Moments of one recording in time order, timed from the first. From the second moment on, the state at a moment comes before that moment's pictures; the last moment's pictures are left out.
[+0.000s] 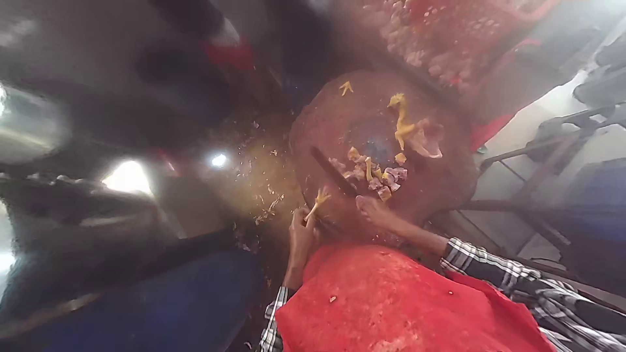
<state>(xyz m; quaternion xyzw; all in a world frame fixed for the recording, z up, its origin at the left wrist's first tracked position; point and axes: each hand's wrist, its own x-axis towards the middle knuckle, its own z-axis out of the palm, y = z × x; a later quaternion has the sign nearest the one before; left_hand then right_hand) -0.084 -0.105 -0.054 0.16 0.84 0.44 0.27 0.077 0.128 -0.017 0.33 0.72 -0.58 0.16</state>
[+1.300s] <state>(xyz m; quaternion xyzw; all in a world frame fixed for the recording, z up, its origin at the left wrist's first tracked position) -0.318 0.269 -0.029 0.46 0.82 0.12 0.32 0.149 0.171 -0.037 0.44 0.72 -0.51 0.18</state>
